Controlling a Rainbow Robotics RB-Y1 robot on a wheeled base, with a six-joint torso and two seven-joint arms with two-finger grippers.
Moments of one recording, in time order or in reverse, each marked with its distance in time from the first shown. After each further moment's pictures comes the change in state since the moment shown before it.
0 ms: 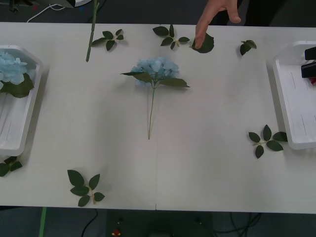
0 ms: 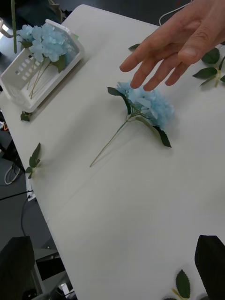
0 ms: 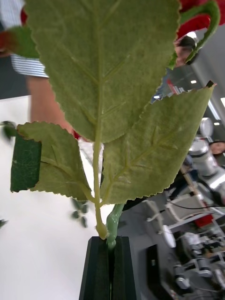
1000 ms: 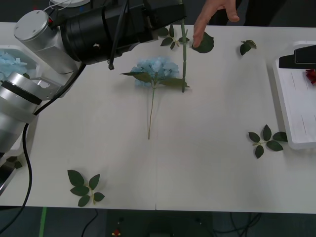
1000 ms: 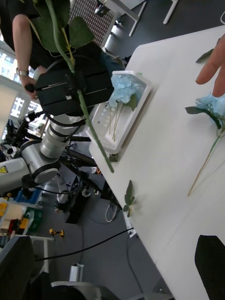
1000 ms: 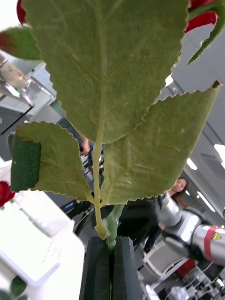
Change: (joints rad) right arm -0.017 0.169 0.001 -0.004 -0.203 0.039 -0.272; left arm 0.479 -0.340 0.285 -0.769 -0.186 -0.548 0.000
